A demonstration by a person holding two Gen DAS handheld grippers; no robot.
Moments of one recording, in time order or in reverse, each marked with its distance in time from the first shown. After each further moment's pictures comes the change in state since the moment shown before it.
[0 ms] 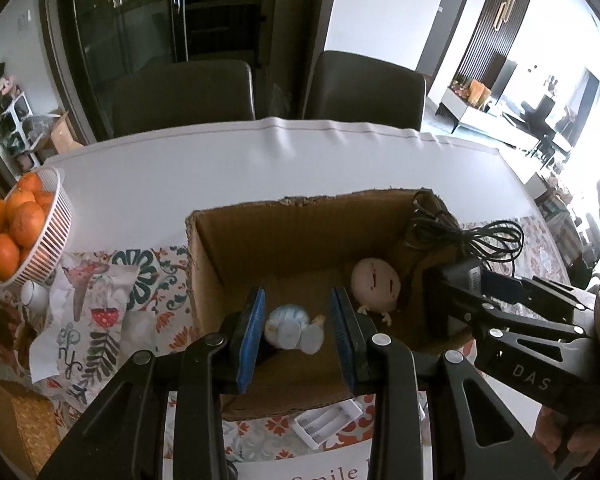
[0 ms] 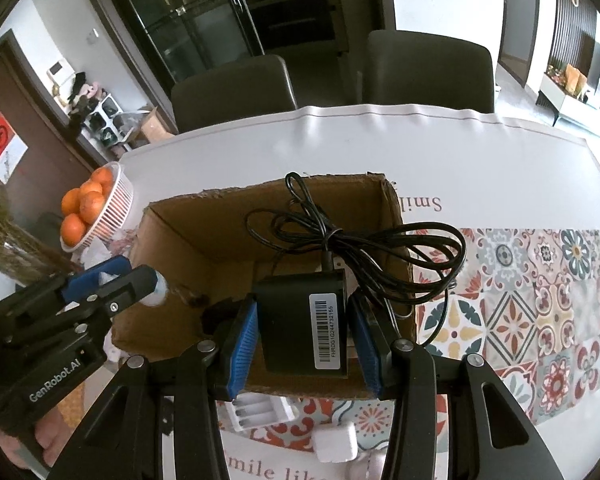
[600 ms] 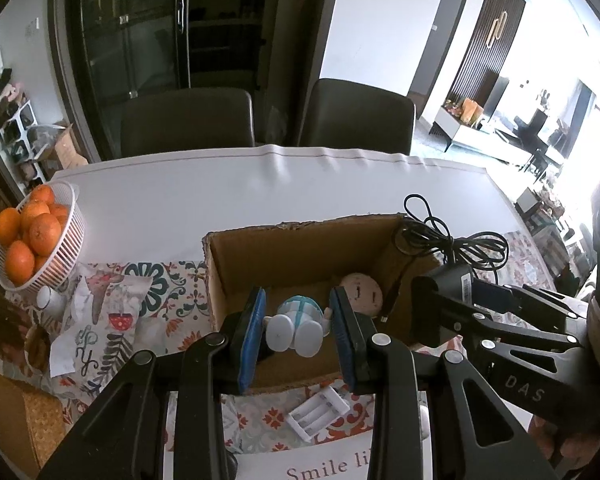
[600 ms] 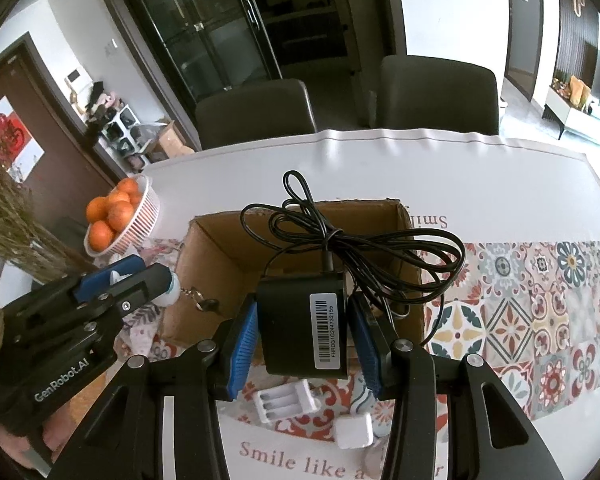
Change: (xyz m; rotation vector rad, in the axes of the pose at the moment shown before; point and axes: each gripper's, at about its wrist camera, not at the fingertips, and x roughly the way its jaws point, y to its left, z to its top) left arm -0.049 -0.001 0.000 -0.006 -0.080 -0.013; right arm -0.042 0.021 -0.005 -0.021 -0.061 0.037
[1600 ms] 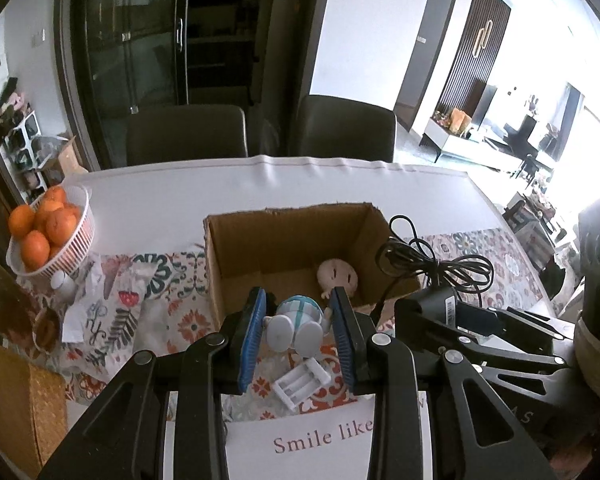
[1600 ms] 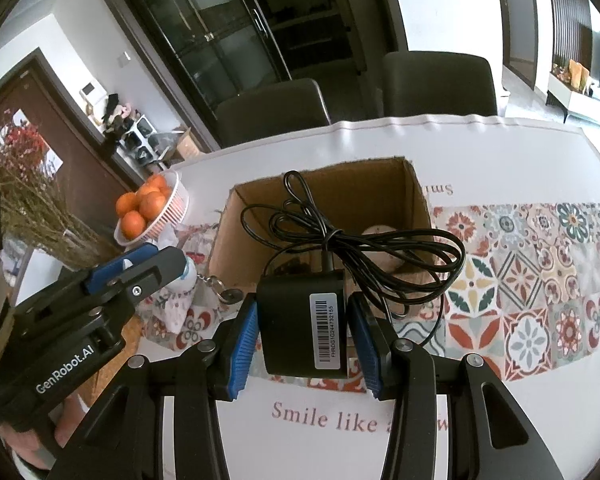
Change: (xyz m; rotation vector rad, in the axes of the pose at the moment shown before) left arm -0.061 -0.016 -0.036 0.016 -0.072 -0.016; right arm -0.047 0.008 -0.053 0.045 -0.031 0.073
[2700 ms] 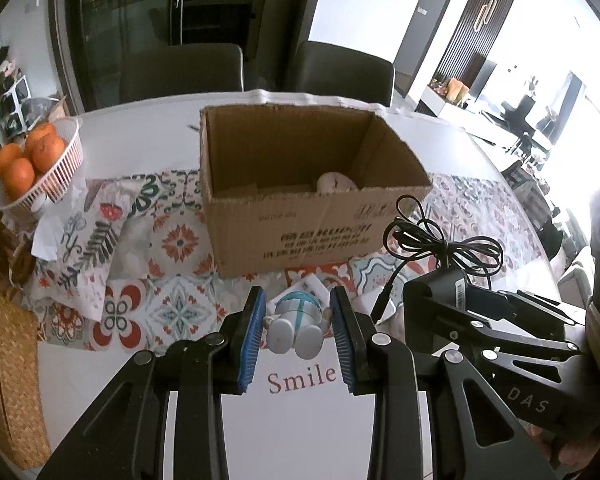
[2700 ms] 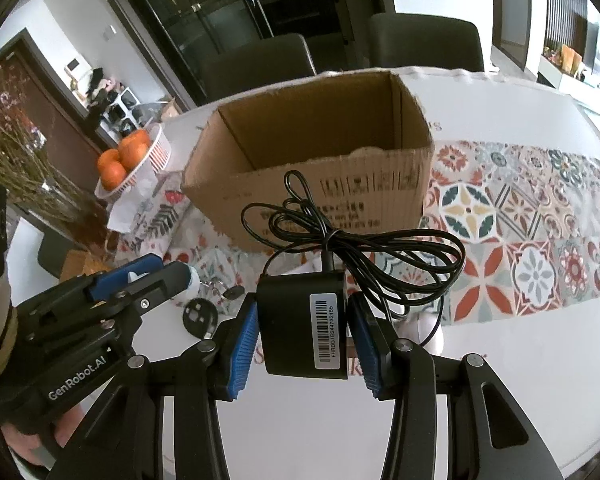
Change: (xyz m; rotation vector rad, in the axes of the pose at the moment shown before) left arm 0.021 0.011 -0.088 -0.018 0.132 -0.042; right arm 0.020 0.002 -0.077 0.007 0.088 -0.059
